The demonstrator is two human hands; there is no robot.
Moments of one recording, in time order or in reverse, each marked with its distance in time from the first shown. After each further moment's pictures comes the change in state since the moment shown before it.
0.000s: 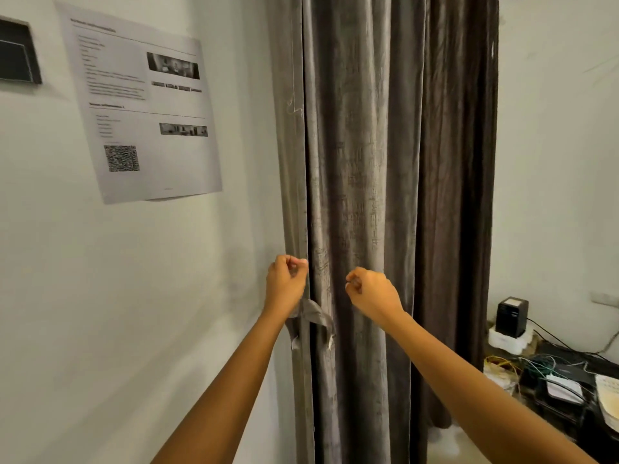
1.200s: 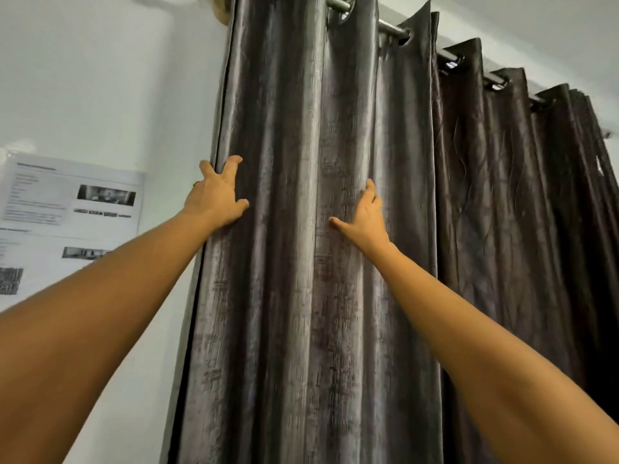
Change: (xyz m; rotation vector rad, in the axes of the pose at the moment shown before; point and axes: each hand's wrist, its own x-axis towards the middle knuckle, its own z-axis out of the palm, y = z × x) left_hand 0.267 0.283 0.025 0.999 0.638 0.253; right_hand 0.433 0.033 -0.215 0.425 0.297 -0.477
